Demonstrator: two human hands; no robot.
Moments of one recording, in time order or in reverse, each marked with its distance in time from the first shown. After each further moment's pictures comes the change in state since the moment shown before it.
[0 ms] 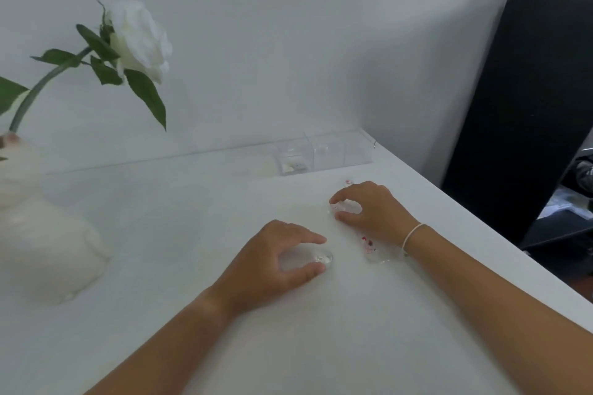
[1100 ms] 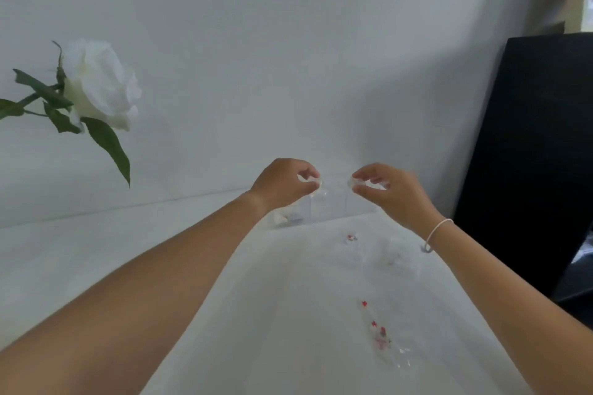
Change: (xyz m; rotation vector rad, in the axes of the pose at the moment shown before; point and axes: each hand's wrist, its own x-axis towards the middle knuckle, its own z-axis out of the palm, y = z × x) left_hand 0.219 -0.047 -0.040 0.192 0.068 -0.141; right_hand 0.082 0.040 -0.053 0.456 0.374 0.056
